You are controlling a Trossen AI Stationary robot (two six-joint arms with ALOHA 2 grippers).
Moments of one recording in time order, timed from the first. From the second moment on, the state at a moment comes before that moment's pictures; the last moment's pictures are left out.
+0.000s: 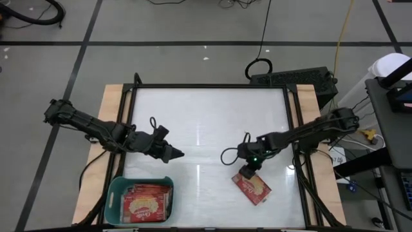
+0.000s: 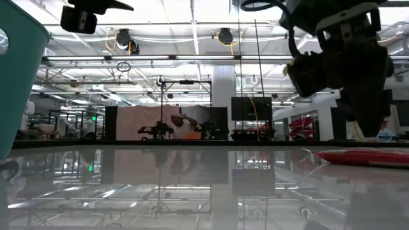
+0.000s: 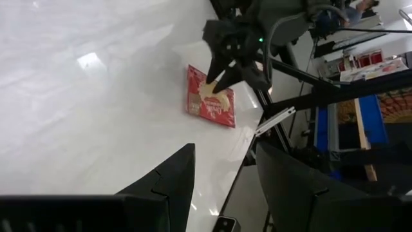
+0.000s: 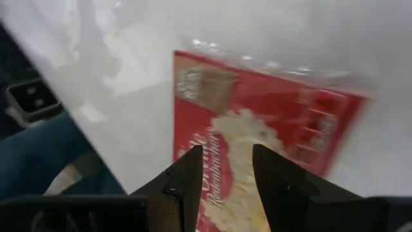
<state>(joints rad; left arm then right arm) -0.34 1.08 0.86 -0.29 -0.21 -1.24 0.19 1.46 0.71 -0.39 -0.47 1.03</state>
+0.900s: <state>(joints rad) -0.39 1.08 0.86 -0.29 -0.23 -1.27 0.22 1.34 0.64 -0.54 -0.32 1.05</state>
